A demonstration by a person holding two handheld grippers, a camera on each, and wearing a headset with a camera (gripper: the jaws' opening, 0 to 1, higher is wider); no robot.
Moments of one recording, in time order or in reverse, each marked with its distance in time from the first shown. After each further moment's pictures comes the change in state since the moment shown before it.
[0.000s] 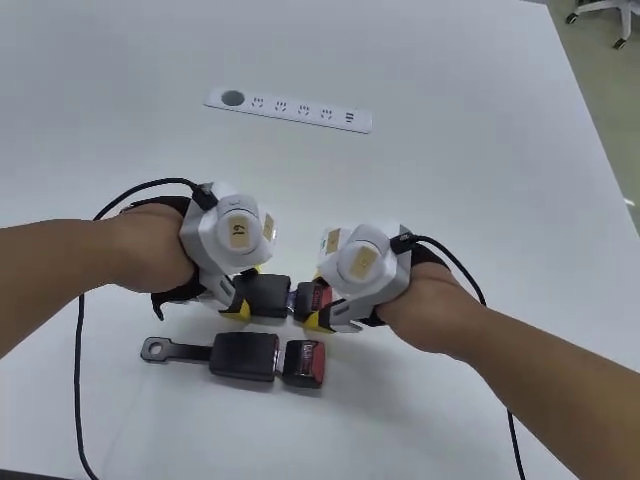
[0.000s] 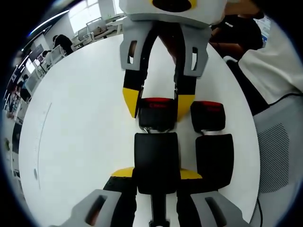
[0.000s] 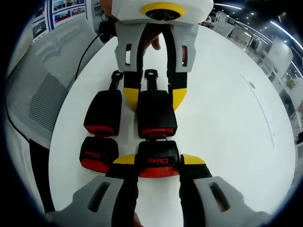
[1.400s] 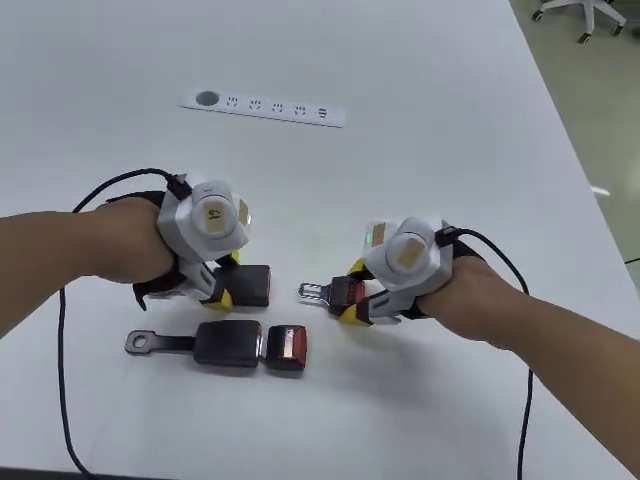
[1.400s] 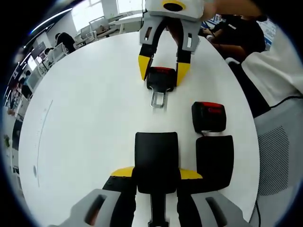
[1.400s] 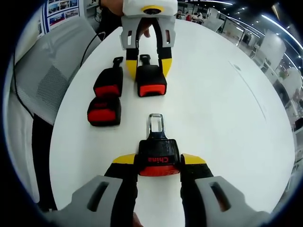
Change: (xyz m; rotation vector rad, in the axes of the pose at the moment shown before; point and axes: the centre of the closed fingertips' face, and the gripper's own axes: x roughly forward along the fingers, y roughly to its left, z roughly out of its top) left arm 0.002 0.000 -0.002 -0.022 0.000 0.006; right arm -0.046 0.001 -0.075 0.065 0.016 -0.049
